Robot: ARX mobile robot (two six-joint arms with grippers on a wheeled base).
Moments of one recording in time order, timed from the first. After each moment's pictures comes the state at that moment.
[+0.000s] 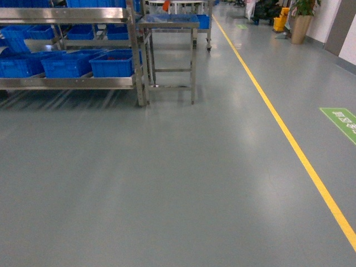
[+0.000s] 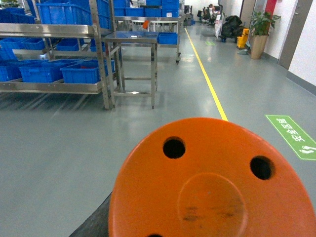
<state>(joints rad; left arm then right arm) 0.00 0.01 0.01 0.00 0.00 -0.01 0.00 0.01 0.01 0.00 0.00 0.00</state>
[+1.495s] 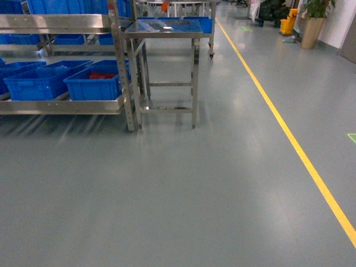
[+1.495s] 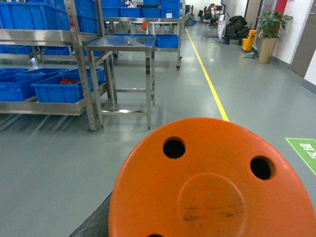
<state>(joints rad) 0.00 0.01 0.01 -0.01 0.00 -0.01 0.00 0.01 0.01 -0.01 0.00 0.00</state>
